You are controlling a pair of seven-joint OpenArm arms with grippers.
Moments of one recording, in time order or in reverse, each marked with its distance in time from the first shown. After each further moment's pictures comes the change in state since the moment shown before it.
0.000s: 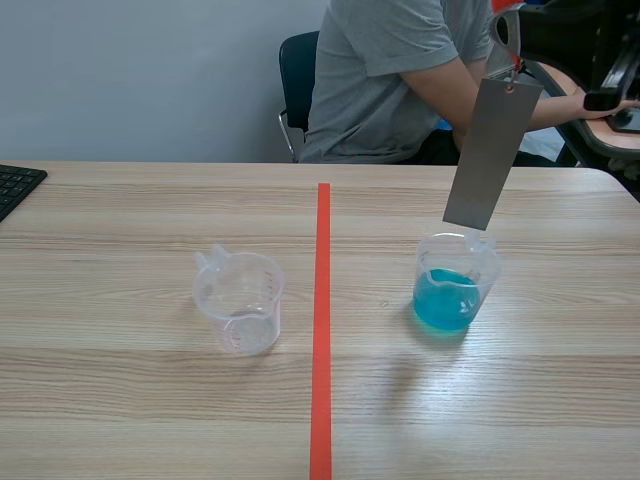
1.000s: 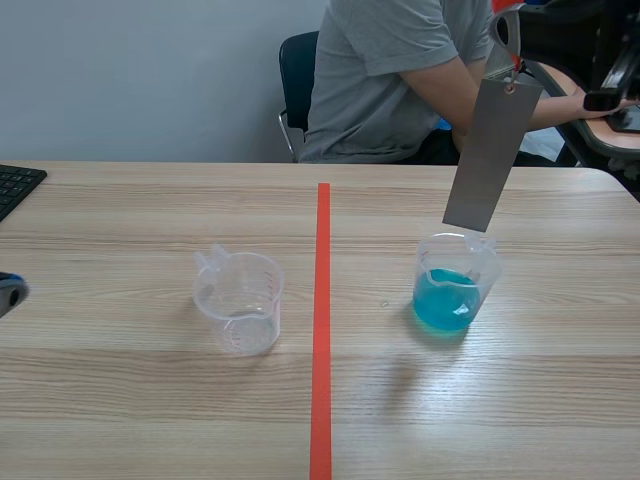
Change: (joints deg) left arm -21.4 -22.5 9.6 23.8 -1.7 -8.9 -0.7; right arm 0.0 0.0 0.0 0.0 0.0 0.0 -0.1
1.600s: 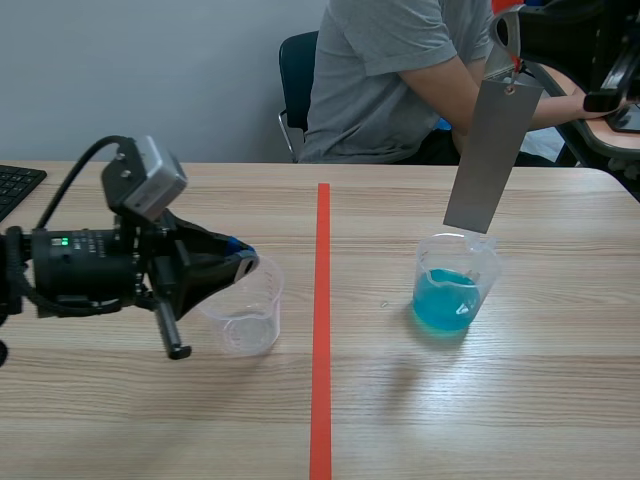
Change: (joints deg) left arm -43.8 16.6 41.9 -3.9 2.9 2.4 14.7; right arm 0.0 0.0 0.0 0.0 0.0 0.0 -0.1
